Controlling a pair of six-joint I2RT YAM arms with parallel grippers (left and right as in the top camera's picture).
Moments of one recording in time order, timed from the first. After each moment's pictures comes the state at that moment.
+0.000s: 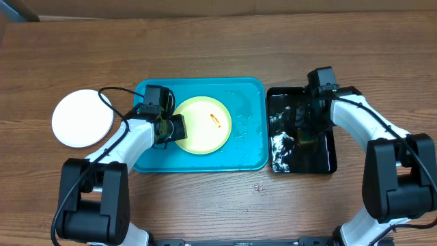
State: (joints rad) left arm -0.14 1.72 0.92 -0.45 0.12 -0.33; right arm 0.13 1.84 1.12 -0.66 -0.06 0.28
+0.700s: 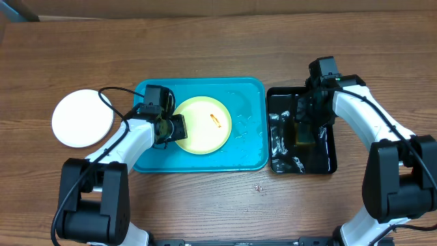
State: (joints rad) left arm -0.14 1.72 0.92 -0.45 0.12 -0.33; right arm 0.13 1.84 1.25 -0.83 -0.06 0.28
